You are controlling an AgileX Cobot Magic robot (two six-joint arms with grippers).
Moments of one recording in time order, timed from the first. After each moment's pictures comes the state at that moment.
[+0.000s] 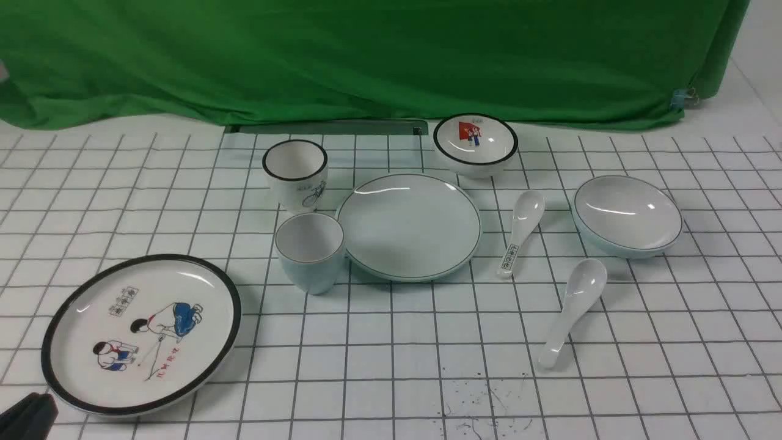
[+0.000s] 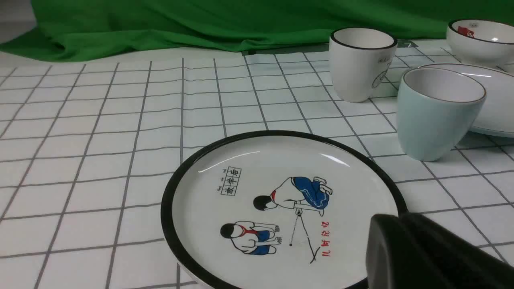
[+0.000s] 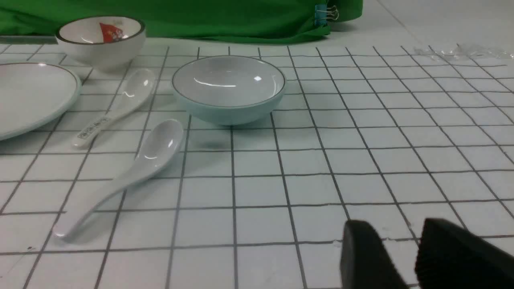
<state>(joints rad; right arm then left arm) -0.03 0.00 0.01 0.00 0.23 0.03 -0.06 0.00 0.01 -0.03 0.25 0.06</state>
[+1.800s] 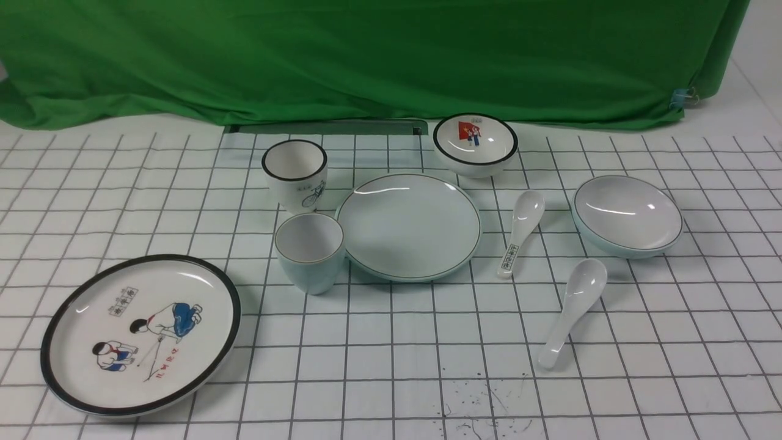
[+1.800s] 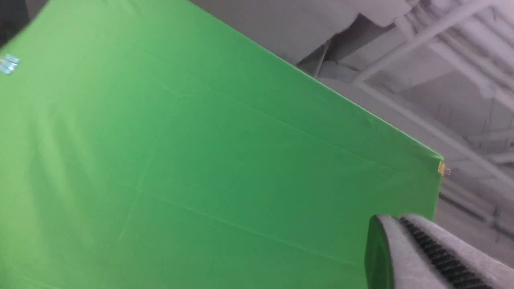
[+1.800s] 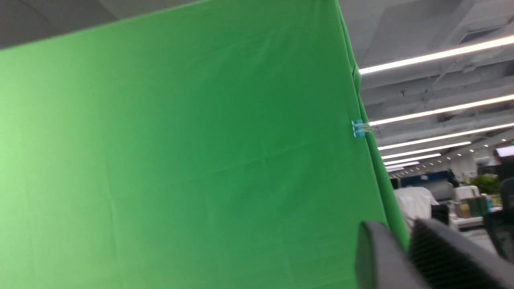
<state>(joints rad) -0.03 0.03 -0.04 0.02 -0.56 0.23 -0.06 0.03 -0.23 0.06 -0.42 -0.47</state>
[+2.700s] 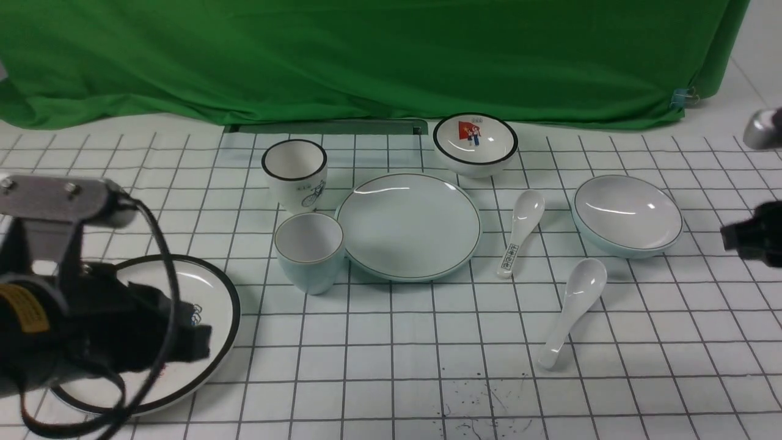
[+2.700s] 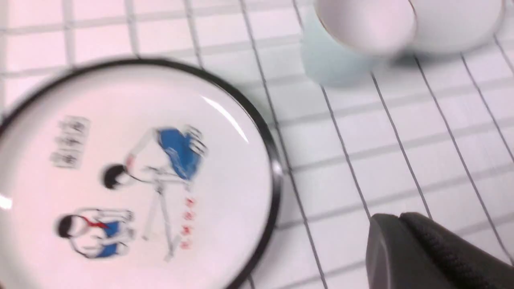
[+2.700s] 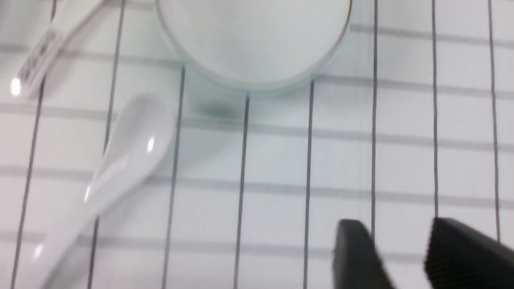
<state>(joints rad) 0.03 1.45 -1.06 0.02 0.60 -0.08 -0.31 0.99 -0.62 -0.15 0.51 -0.02</state>
